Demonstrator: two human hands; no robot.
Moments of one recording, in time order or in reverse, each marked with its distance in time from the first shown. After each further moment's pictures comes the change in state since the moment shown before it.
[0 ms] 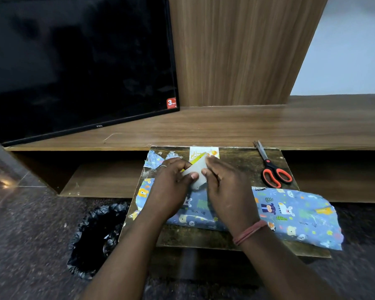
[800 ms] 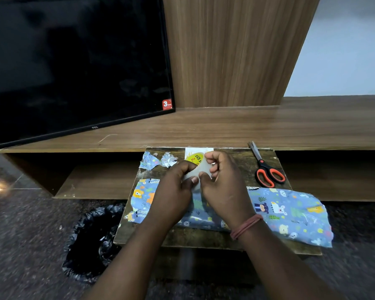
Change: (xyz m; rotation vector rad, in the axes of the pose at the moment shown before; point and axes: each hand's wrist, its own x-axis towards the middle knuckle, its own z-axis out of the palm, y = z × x) left_hand -0.013 0.011 0.017 -0.075 -0.015 0.056; right_hand 0.007 -0.004 -0.006 0.175 -0.041 0.224
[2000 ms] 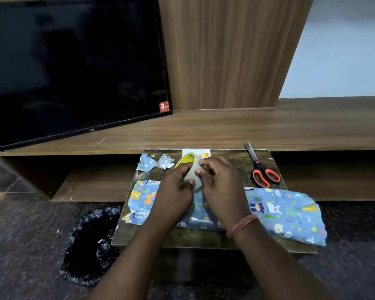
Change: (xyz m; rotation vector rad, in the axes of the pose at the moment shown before) left_hand 0.003 -0.006 0.010 0.023 -0.003 -0.068; right_hand 0.003 0.002 -0.003 -0.090 0.065 -0.147
